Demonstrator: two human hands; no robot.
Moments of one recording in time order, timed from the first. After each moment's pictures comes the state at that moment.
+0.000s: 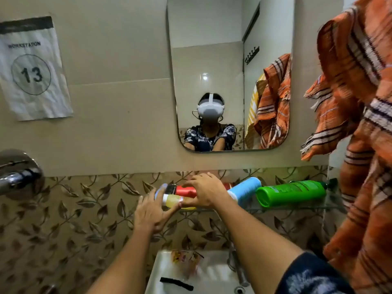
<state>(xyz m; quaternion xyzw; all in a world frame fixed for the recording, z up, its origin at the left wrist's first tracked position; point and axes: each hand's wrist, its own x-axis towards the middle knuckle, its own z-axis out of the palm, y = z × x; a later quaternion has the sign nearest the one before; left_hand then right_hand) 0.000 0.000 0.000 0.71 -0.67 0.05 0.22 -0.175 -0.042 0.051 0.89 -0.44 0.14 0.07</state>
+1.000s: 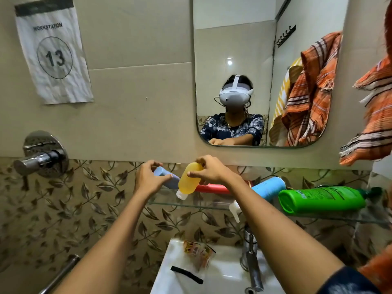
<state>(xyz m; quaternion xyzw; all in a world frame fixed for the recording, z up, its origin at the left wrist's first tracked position) 0.033 -0.021 0.054 0.66 -0.52 -0.08 0.54 -0.150 -0.070 0.088 0.84 -0.42 0.26 -0.23</state>
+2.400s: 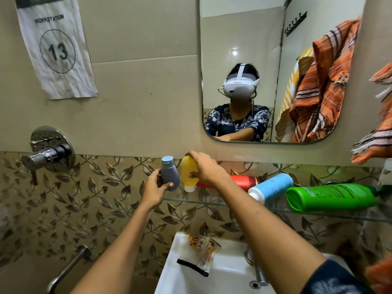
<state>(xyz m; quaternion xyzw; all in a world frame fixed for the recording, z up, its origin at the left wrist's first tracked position) 0.040 -0.019 0.017 0.62 -0.52 -0.19 0.56 -0.116 -0.068 0.081 0.87 -0.44 0.21 -0.09</state>
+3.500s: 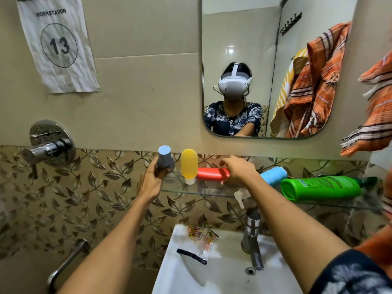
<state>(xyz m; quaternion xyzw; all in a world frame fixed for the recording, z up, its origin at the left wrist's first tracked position) 0.052 -0.008 0.018 0.56 -0.55 -0.17 0.59 -0.186 -0.073 0.065 0.82 -0.56 0.09 0.00</state>
